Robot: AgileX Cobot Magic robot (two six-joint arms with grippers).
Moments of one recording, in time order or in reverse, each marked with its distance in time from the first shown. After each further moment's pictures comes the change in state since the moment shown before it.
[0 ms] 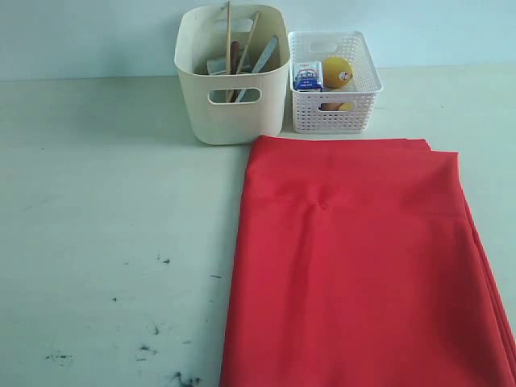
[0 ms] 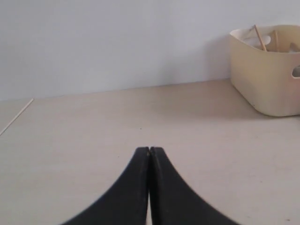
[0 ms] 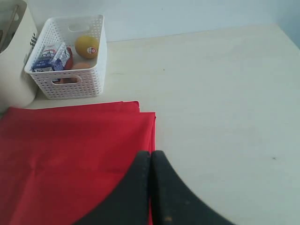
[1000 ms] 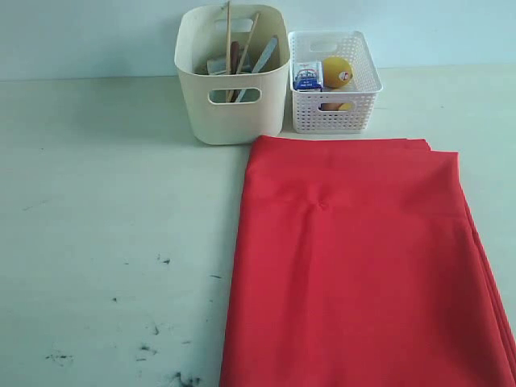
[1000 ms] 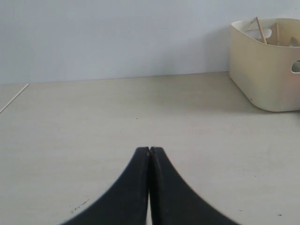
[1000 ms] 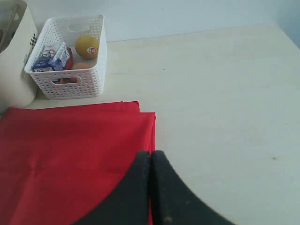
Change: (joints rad) left arm 0.000 0.000 0.000 -0.002 0.028 -0.042; right arm 0.000 0.000 0.000 0.000 0.000 0.000
